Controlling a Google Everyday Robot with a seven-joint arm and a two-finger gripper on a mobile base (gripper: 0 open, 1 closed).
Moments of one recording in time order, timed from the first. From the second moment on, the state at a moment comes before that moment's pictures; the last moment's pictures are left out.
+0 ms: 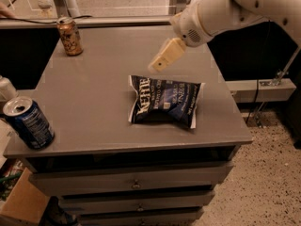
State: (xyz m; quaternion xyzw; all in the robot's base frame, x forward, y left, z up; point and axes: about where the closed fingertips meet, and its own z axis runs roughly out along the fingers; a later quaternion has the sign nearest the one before) arm 0.636 -0.042 0.937 -0.55 0.72 0.15 0.40
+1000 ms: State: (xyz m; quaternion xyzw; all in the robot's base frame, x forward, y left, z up) arm 0.695 0.086 0.907 -0.52 0.67 0.27 0.45
